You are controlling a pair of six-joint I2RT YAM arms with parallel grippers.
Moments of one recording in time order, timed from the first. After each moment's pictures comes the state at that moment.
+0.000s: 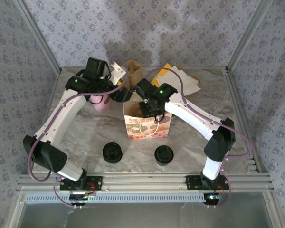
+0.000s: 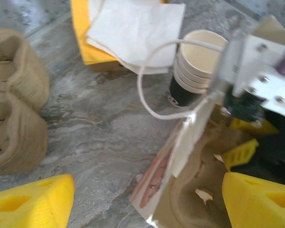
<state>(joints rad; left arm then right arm) -0.43 1.52 1.64 -0.91 0.45 0.26 0.83 1.76 1.75 -1.18 0.15 0.51</state>
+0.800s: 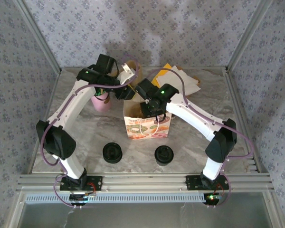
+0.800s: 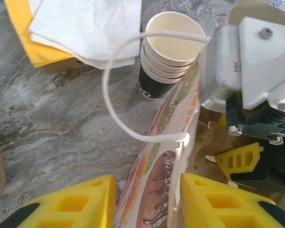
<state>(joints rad) -0.45 1.71 1.78 -1.01 0.59 0.39 0.82 1.74 1.73 -1.17 0.14 0.51</state>
